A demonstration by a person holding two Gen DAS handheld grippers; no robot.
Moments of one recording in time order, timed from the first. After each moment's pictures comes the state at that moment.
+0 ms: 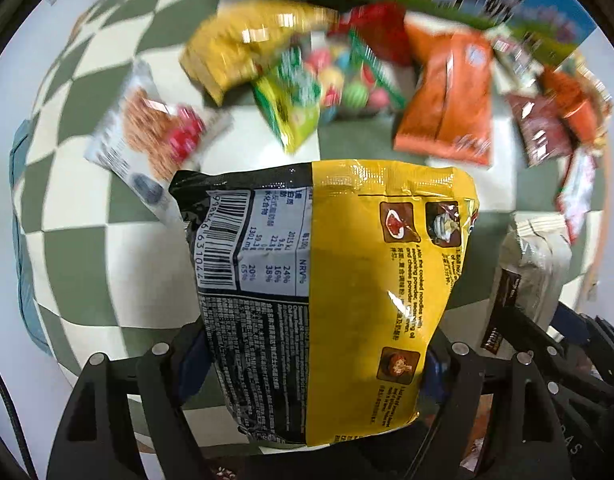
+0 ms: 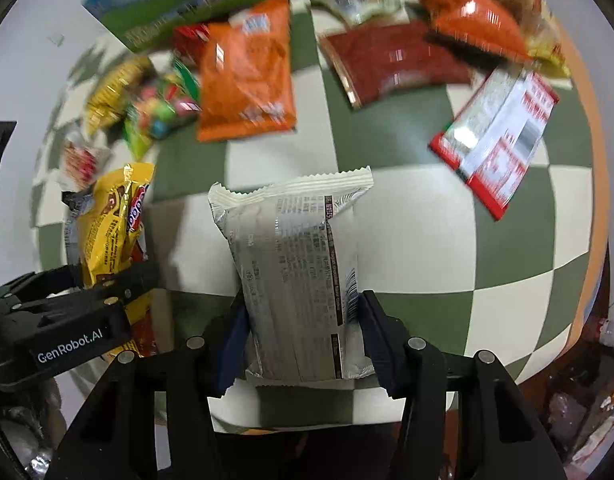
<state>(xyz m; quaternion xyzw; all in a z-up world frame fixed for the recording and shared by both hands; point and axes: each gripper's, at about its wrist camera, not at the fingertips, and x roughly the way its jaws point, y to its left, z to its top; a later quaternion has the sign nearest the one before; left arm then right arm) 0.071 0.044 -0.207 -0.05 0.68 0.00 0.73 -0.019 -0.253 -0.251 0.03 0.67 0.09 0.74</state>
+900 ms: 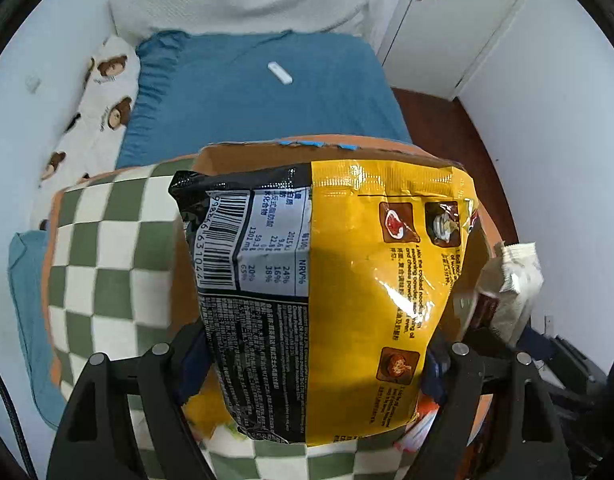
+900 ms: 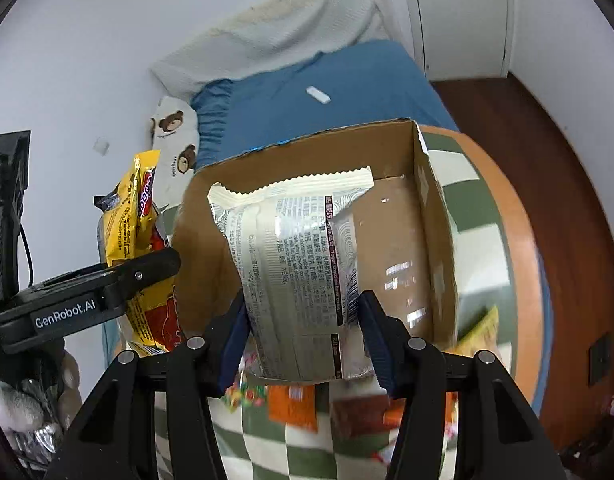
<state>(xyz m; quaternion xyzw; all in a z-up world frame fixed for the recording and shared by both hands) 0.358 0.002 -0.032 -0.09 0.60 -0.03 0.79 0.295 -0.281 -0.040 0.09 0.57 0.14 0.80</state>
